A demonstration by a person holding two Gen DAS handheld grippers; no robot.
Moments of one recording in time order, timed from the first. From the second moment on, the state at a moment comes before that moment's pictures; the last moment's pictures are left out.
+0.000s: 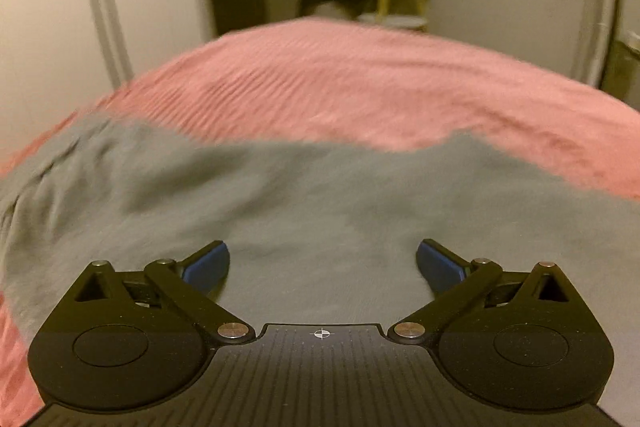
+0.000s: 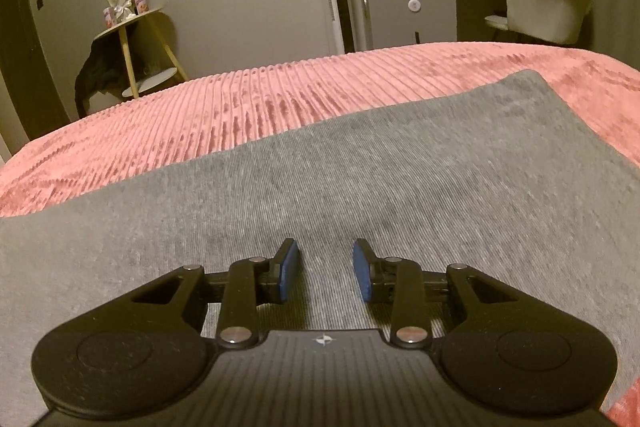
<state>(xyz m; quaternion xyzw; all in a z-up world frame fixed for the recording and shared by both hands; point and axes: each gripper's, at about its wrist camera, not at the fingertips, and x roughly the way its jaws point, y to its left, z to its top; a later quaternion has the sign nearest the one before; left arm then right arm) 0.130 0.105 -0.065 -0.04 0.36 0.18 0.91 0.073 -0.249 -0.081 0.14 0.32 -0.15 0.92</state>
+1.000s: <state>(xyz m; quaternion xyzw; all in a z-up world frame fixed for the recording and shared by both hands) 0.078 0.089 -0.002 -0.05 0.35 0.12 0.93 0.070 -0.263 -0.078 0.19 0.32 -0.14 0.91</state>
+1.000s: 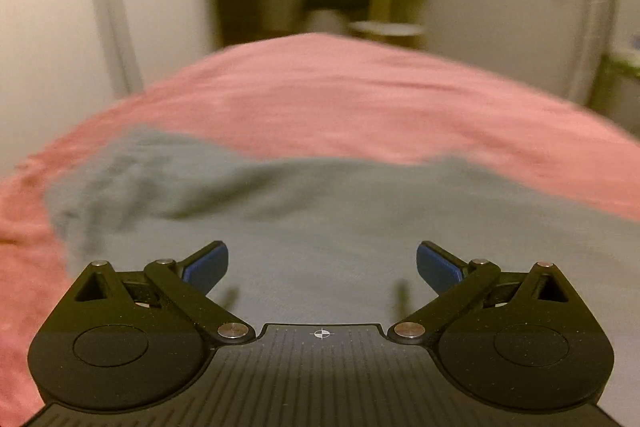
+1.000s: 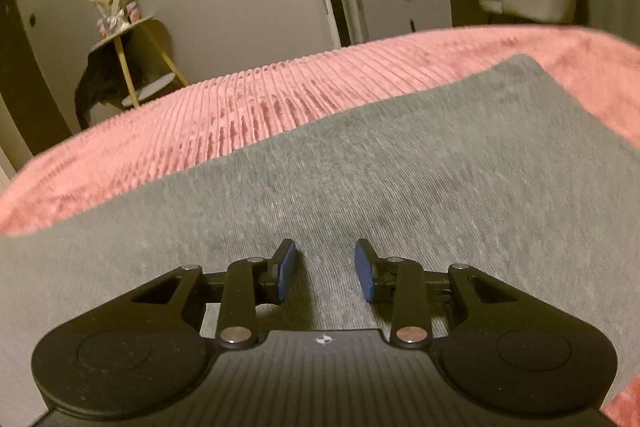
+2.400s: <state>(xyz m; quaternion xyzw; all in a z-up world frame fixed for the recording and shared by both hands) 0.022 -0.044 -0.023 -0.11 0.38 -0.03 0.92 -0.074 -0.402 -0.039 0.42 0.28 -0.22 0.83</state>
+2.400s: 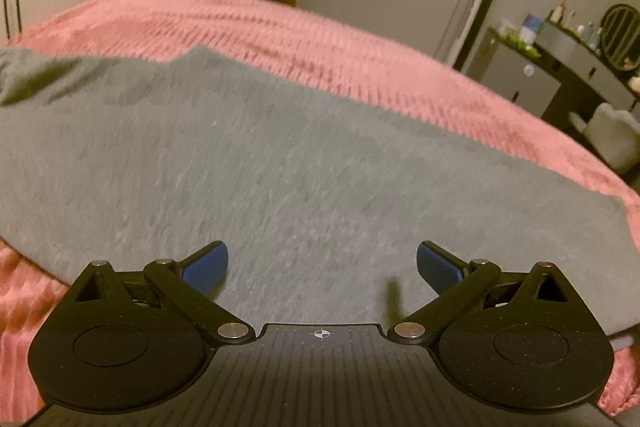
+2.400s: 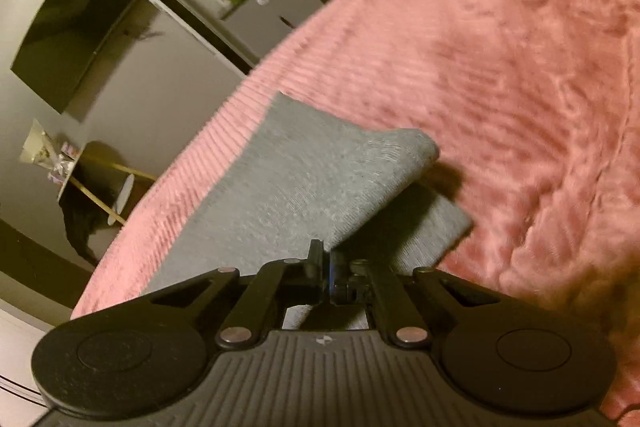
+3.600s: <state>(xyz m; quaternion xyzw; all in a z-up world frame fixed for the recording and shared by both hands) 0.033 -0.058 -0.039 -0.07 0.43 -0.04 0.90 -0.078 -0.450 -0.068 0.48 0.25 -0.25 0.80</state>
